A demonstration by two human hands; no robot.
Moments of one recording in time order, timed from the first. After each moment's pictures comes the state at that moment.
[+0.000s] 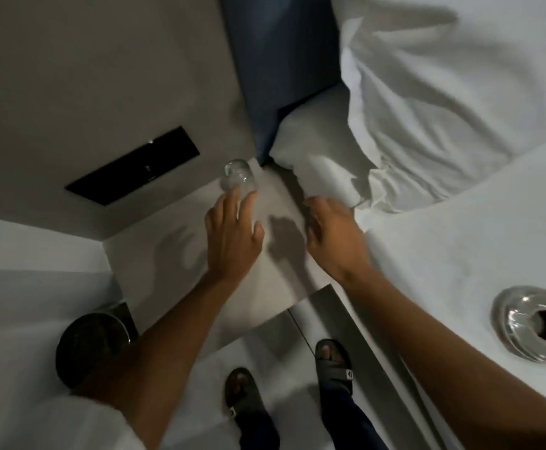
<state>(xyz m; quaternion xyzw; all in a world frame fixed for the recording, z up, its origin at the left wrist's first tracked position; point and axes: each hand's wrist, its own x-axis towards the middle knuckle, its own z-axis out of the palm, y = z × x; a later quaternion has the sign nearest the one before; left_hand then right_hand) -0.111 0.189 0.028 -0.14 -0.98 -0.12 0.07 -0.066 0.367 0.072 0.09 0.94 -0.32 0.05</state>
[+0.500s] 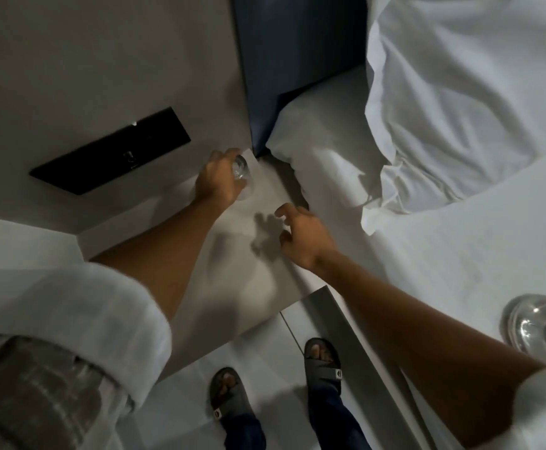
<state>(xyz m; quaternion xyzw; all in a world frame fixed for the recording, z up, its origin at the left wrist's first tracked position) -0.236 0.187 -0.024 -0.02 -0.96 -0.24 -0.15 -0.100 0.341 0.018 0.06 0.91 -0.35 0.23</state>
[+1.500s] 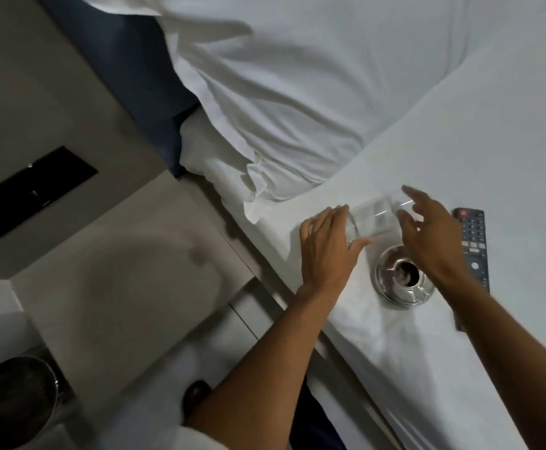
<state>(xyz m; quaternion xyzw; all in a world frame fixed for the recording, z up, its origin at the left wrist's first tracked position) 0.021 0.459 0.064 -0.21 -0.90 -0.37 -0.06 0.072 0.606 0.109 0.33 0.89 -0.32 -0.08</state>
